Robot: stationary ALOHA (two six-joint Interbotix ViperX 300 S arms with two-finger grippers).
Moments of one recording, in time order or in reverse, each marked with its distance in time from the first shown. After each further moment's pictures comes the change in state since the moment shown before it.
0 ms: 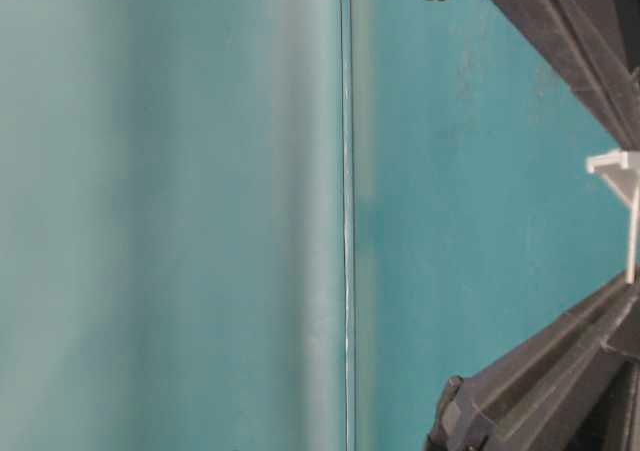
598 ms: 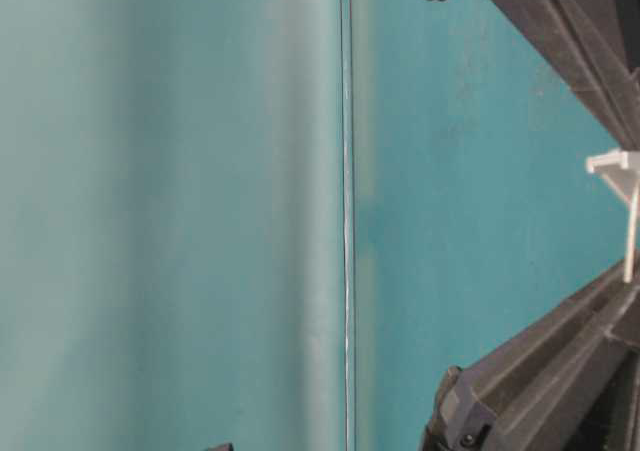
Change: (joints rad) left arm -0.008 0.000 -0.020 0.003 0.025 0.008; right arm -0.002 0.002 0.000 0.000 0.002 0.000
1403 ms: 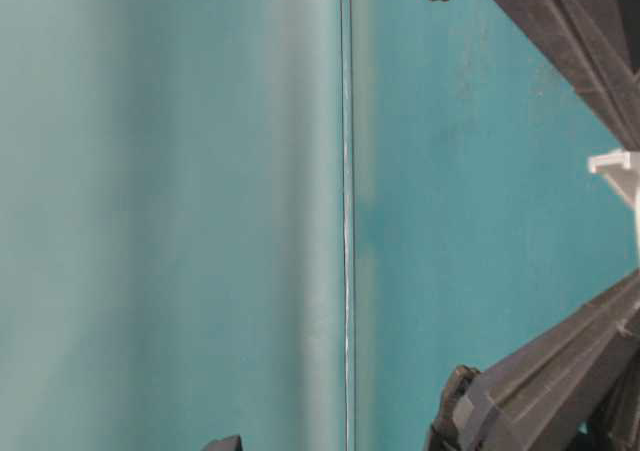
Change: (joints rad) left arm -0.002 0.000 -0.006 0.000 0.031 0.003; right arm 0.000 -0.006 -0.006 0.000 0.043 0.003
